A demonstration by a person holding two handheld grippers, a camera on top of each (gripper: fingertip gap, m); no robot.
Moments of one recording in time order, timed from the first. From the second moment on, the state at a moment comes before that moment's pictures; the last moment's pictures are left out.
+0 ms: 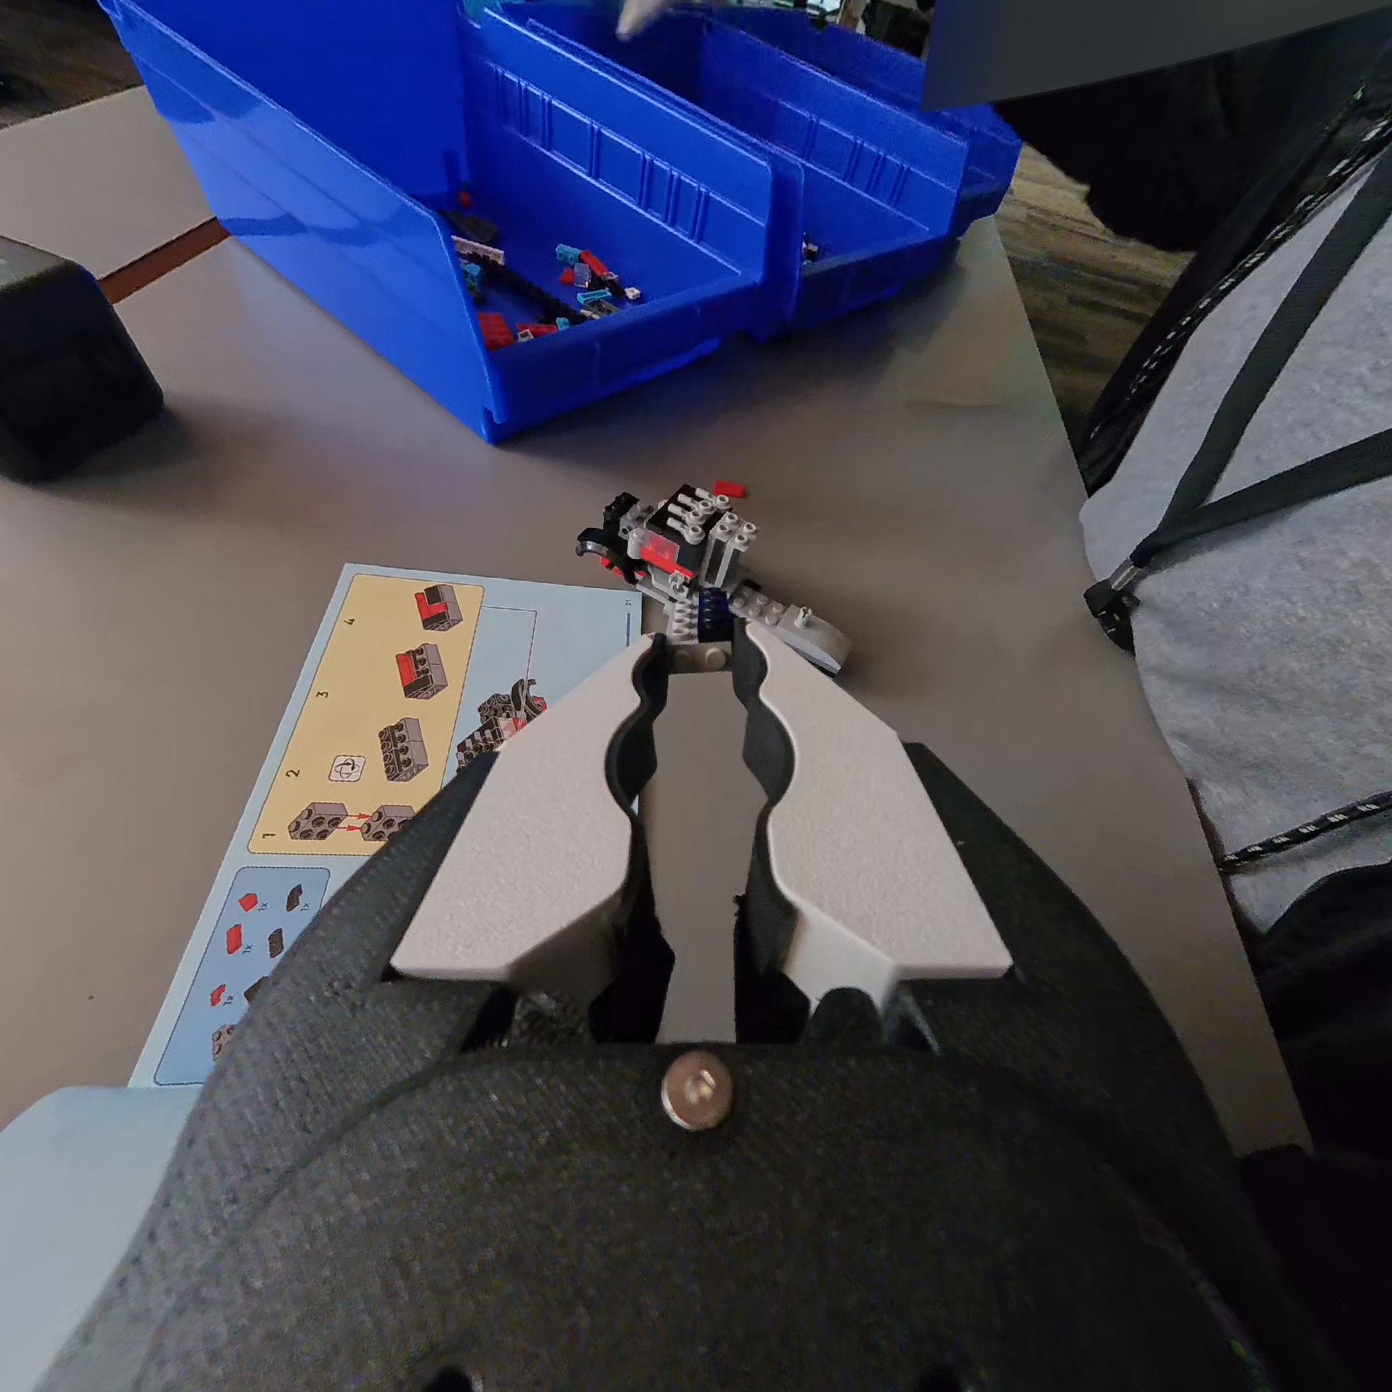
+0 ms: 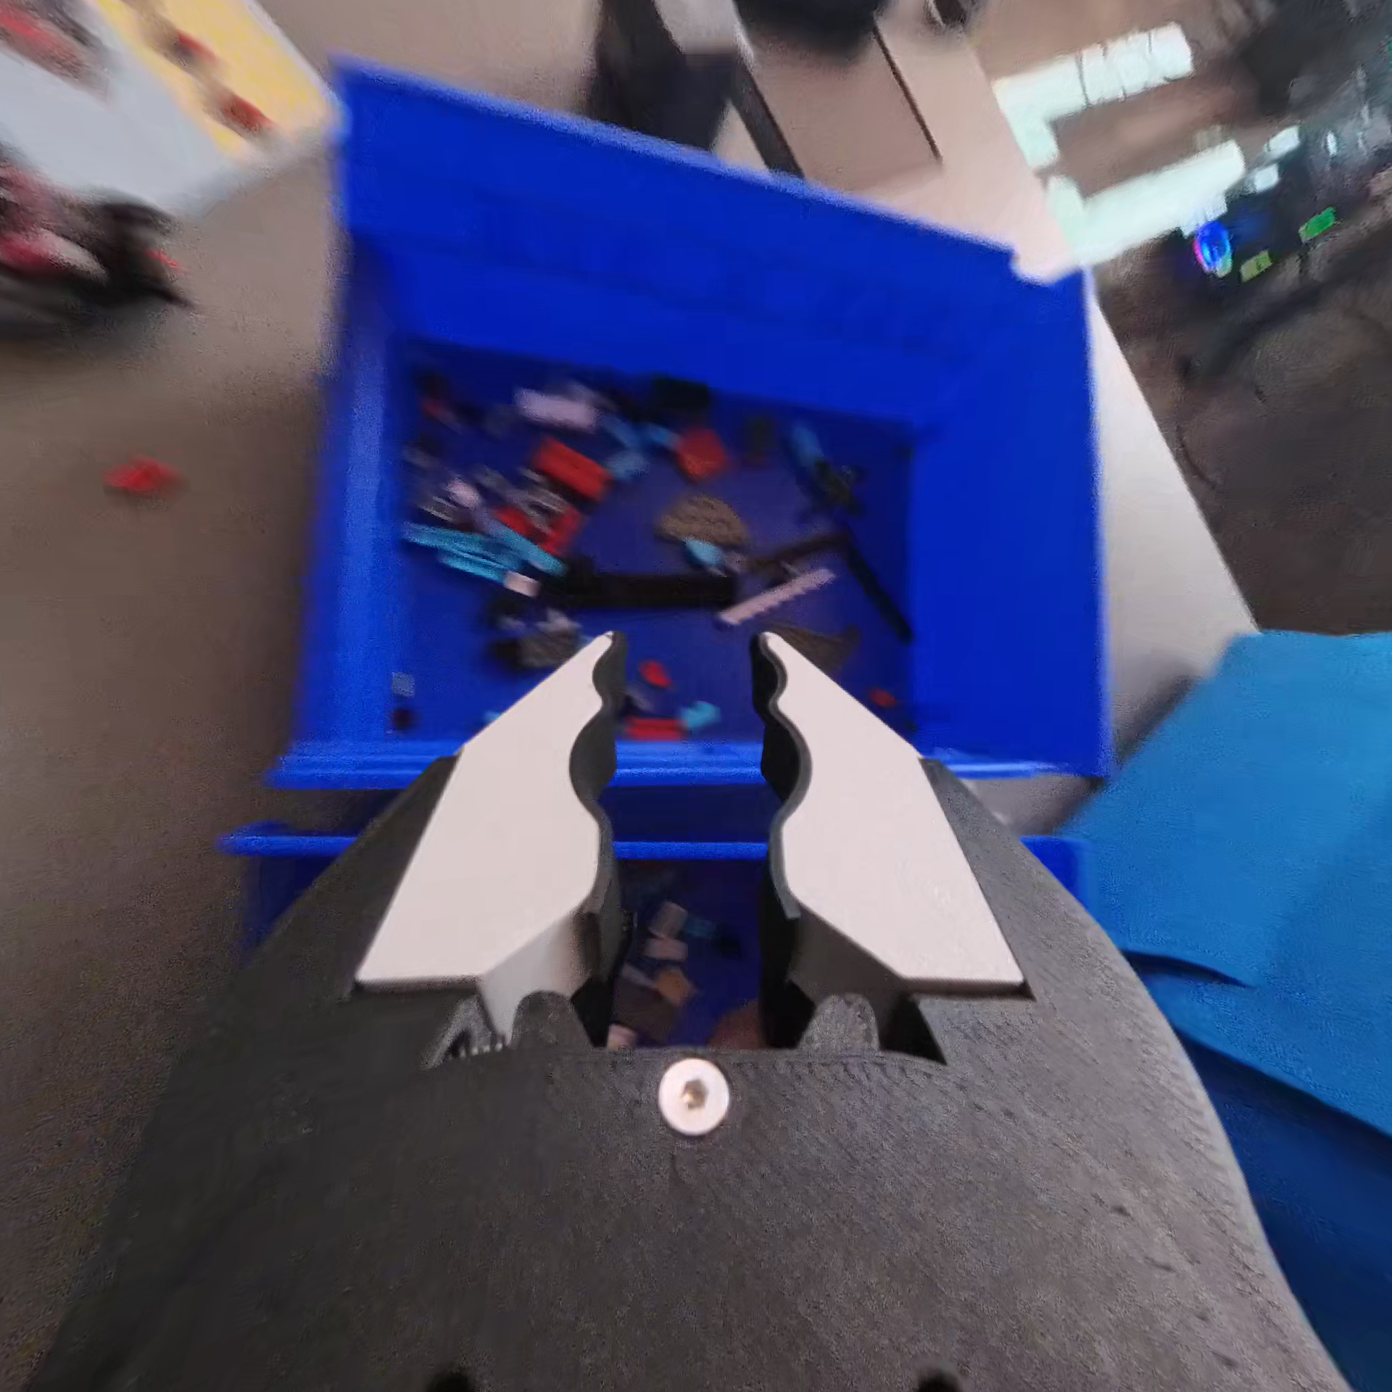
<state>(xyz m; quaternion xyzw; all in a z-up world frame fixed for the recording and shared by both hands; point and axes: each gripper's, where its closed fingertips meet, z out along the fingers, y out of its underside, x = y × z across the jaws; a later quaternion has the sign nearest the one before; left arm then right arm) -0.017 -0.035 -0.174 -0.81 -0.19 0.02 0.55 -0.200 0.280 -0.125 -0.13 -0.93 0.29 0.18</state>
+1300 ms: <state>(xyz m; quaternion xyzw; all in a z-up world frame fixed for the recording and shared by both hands) -0.025 -0.025 -0.178 -0.81 -0.19 0.02 0.55 -0.150 0.184 -0.163 0.10 -0.96 0.25 0.02</state>
